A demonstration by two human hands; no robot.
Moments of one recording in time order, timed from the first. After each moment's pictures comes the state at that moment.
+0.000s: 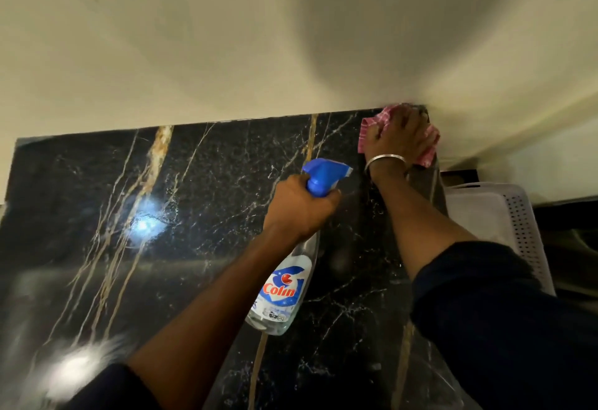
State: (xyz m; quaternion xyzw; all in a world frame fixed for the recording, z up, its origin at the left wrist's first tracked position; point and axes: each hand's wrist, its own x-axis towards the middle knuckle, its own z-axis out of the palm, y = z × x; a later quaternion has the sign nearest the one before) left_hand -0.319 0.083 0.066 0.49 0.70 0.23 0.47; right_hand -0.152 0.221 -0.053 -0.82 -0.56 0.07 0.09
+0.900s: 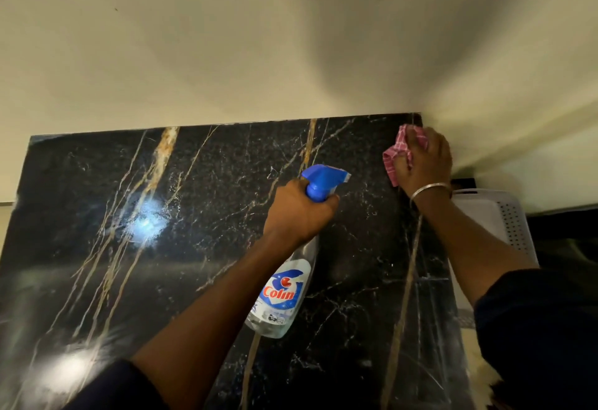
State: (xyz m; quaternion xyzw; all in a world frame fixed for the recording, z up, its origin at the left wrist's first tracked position) left_hand -0.311 0.070 0.073 0.50 0.71 0.23 0.44; right_hand -0.054 0.193 -0.057 -0.70 -0.71 0.09 0.07
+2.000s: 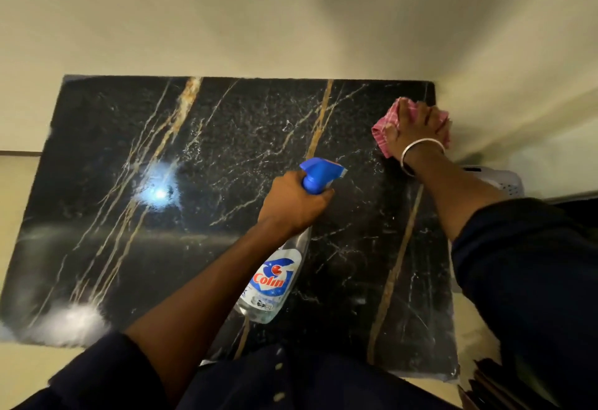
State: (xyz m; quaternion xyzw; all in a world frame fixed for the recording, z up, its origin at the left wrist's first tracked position) left_hand -0.315 -0.020 0.086 0.46 0.74 0.21 0.44; right_hand -0.091 0.168 -0.031 -0.69 -0.71 0.13 -0.12
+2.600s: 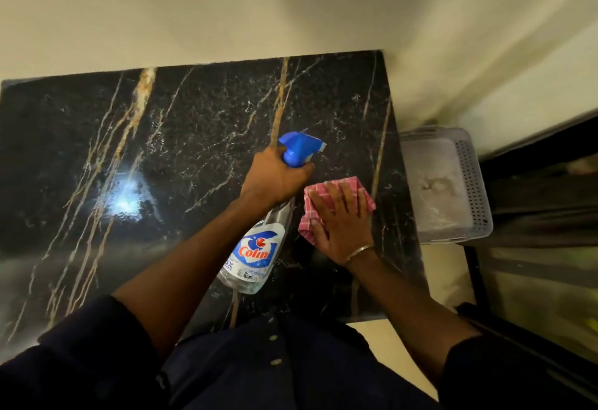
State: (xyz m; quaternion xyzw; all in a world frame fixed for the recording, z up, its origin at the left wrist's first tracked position) left_hand -0.295 -0.032 0.096 0.52 0.72 0.21 0.42; right_hand -0.119 -0.101 -0.046 -0.55 -0.83 0.12 -0.03
